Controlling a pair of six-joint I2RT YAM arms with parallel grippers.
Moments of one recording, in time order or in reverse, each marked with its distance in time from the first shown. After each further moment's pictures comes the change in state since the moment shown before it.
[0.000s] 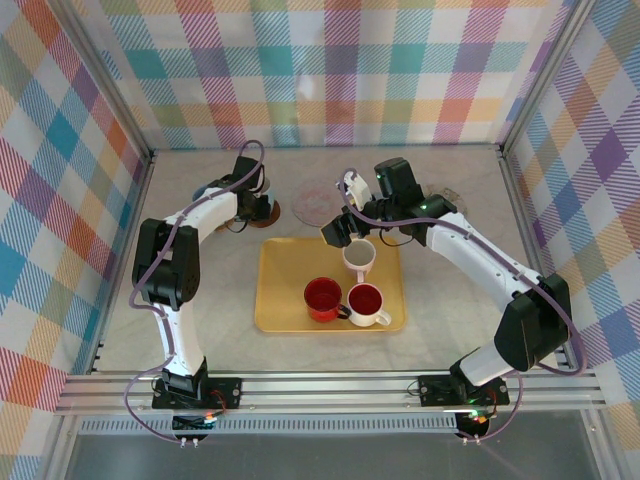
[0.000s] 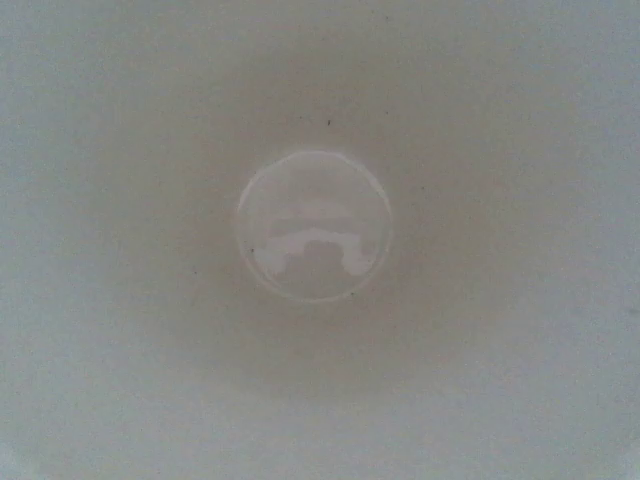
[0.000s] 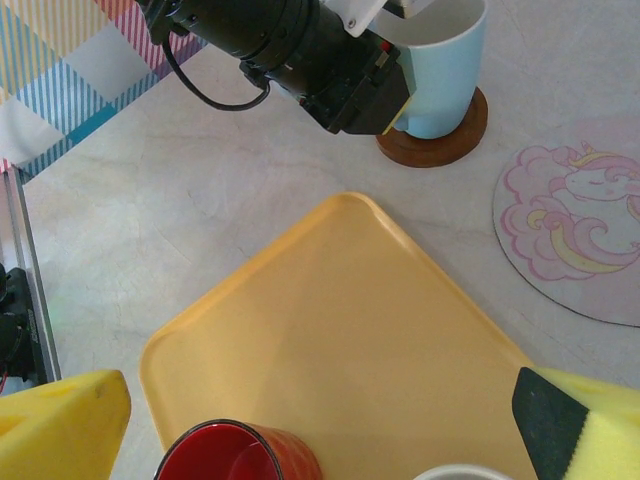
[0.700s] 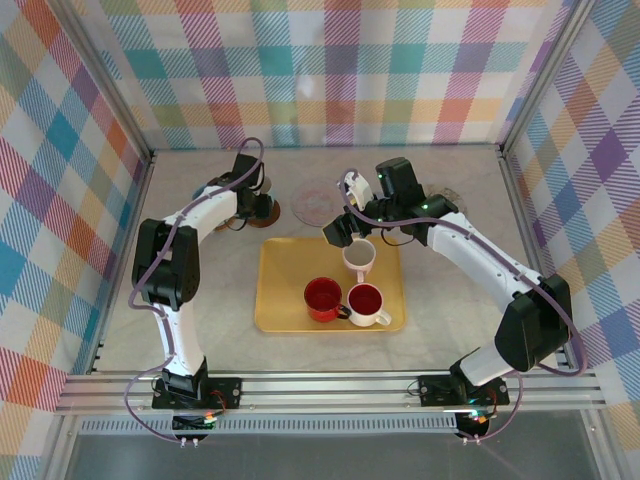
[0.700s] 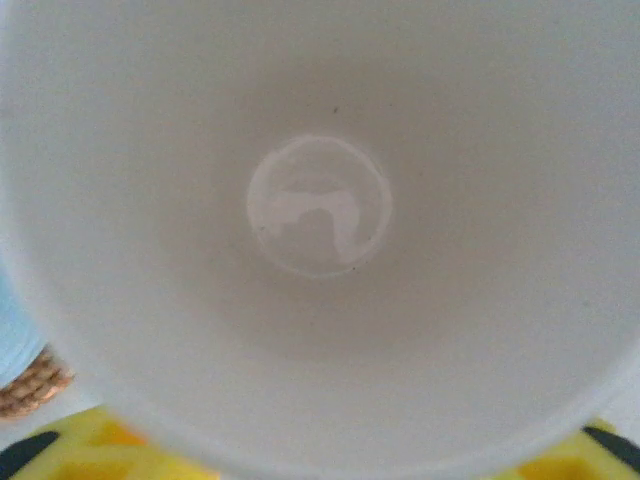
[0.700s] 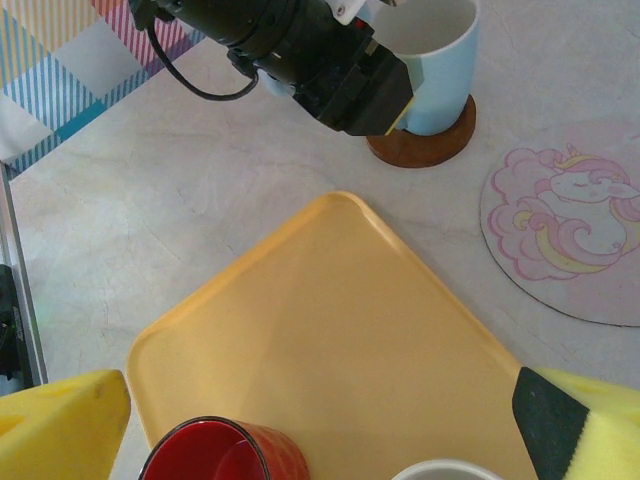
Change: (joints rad) left arm 0.000 -0.013 0.018 -0.022 -0.019 -0.011; right arm -0.006 -0.004 -0.002 -0.001 0.010 -0.023
